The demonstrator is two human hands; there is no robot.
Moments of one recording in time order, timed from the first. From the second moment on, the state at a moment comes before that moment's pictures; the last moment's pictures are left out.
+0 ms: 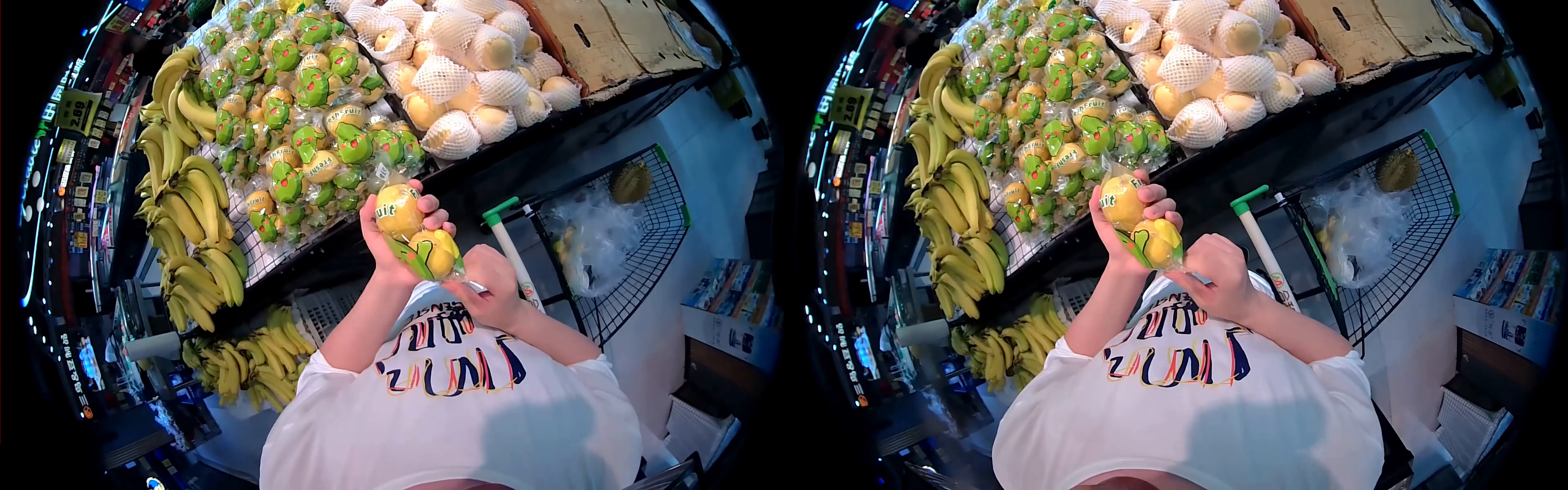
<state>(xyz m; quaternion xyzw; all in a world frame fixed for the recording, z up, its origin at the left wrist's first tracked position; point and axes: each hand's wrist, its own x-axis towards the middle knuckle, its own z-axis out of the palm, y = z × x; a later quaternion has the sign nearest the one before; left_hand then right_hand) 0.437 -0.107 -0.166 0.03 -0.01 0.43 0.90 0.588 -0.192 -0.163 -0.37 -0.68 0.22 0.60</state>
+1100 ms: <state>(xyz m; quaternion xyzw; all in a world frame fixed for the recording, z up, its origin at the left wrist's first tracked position) 0.447 -0.117 -0.166 0.29 0.21 0.40 0.84 0.628 -0.167 -0.128 -0.48 -0.60 0.36 0.53</state>
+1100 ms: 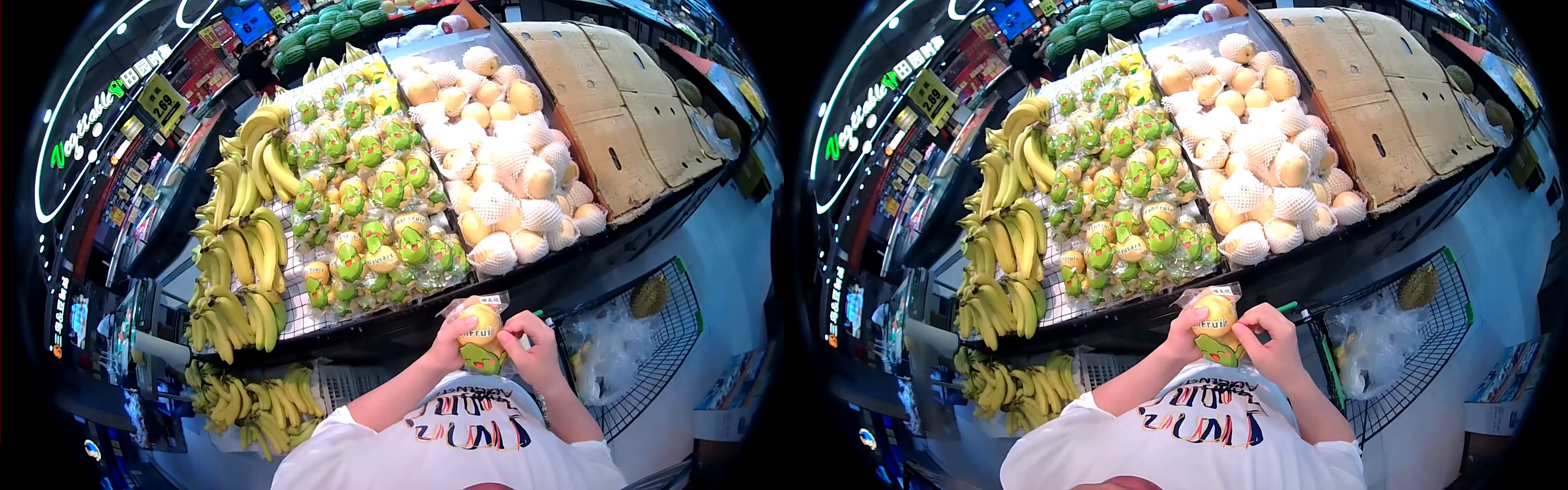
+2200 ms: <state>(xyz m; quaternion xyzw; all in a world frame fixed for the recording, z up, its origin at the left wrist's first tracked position) 0.470 -0.110 -0.137 0.54 0.30 0.36 0.70 0.658 -0.132 -0.122 -0.47 -0.52 0.42 0.58</state>
